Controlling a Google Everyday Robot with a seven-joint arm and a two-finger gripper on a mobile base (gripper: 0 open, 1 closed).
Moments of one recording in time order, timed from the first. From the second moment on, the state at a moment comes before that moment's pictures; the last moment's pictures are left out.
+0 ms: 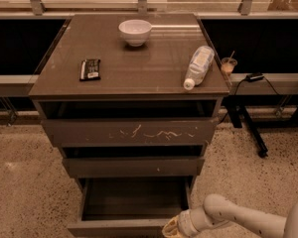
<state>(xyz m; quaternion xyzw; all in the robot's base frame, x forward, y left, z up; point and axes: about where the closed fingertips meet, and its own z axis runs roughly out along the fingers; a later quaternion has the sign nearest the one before) 0.402 -0.094 0.242 -0.68 0.62 0.29 0.26</state>
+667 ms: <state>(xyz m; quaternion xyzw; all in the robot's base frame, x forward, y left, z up) 0.400 -0.097 0.212 -0.67 0.64 0.30 0.24</state>
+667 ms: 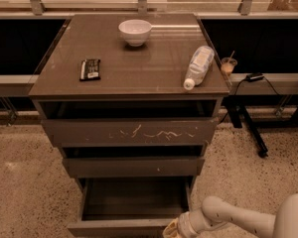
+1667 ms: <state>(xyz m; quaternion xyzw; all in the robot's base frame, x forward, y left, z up) 0.399 -0.099 0.204 -0.66 0.65 0.29 0.23</state>
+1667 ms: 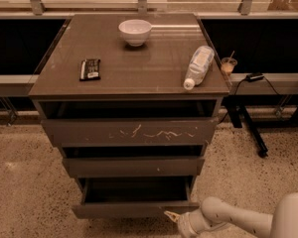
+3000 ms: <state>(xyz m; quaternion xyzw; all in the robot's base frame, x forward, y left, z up) 0.442 -0.103 0.160 -0.66 0.67 0.27 0.20</state>
